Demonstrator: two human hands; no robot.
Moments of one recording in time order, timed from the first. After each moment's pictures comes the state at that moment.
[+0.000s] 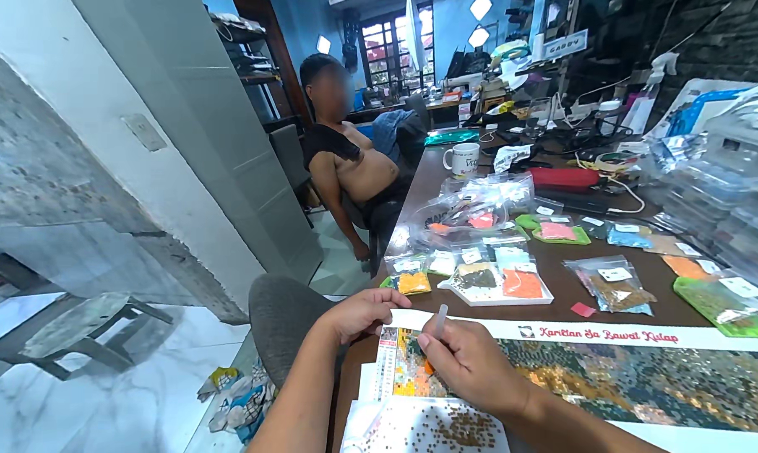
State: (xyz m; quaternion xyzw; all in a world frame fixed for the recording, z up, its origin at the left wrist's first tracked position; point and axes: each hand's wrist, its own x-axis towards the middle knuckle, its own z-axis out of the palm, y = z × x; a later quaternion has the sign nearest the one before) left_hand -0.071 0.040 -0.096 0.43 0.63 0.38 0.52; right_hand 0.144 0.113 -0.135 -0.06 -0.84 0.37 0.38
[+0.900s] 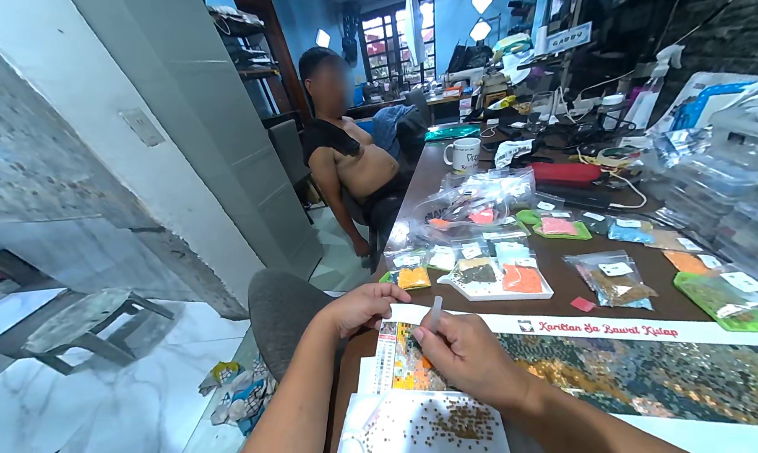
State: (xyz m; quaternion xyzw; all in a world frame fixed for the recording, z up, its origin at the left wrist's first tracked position) left_hand -0.069 0.038 -0.097 0.43 0.63 0.39 0.52; right_hand 0.145 0.113 -0.130 -0.07 -0.85 0.39 0.36
